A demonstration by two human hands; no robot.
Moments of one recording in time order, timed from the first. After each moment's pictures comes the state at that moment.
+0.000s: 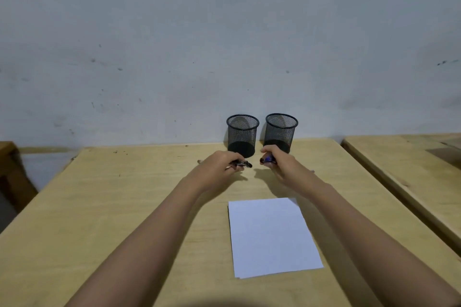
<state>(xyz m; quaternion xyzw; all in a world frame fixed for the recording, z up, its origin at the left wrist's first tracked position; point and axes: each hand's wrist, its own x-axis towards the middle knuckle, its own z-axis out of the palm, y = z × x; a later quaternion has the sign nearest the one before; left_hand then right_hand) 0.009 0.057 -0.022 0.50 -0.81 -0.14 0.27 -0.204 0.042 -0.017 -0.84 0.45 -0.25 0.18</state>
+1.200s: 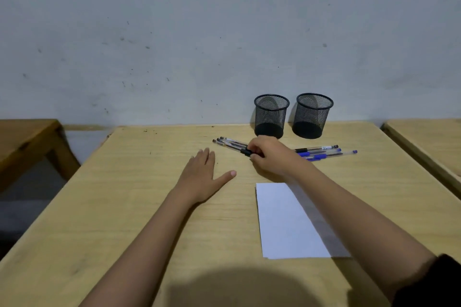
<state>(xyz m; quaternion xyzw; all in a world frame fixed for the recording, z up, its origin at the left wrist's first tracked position) 0.070 0.116 -0.066 0.71 -0.69 -0.10 0.10 -0.120 0.028 -0.036 -0.89 0.41 -0.17 0.13</state>
